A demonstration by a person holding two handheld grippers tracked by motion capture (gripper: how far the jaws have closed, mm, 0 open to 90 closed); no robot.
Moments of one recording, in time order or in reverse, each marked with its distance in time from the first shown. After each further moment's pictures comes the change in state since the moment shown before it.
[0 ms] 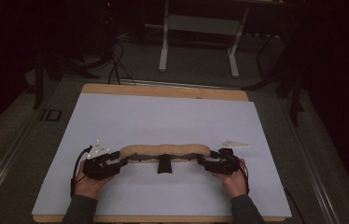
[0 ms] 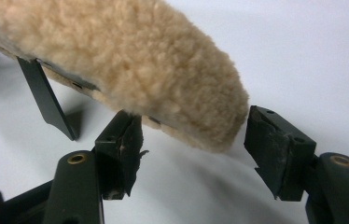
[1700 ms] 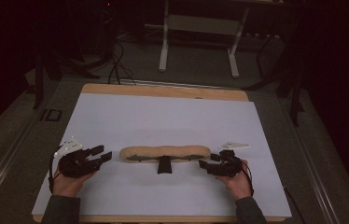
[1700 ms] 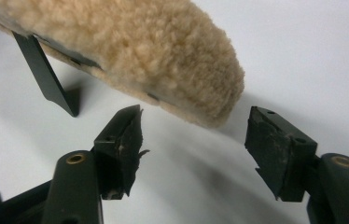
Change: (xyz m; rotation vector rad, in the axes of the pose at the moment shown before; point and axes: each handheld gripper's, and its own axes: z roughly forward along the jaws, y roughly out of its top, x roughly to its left) left arm 0.037 0.001 -0.047 -0.136 -0.057 -0.053; right arm 0.001 -0.002 -0.008 0.067 -0.006 -0.027
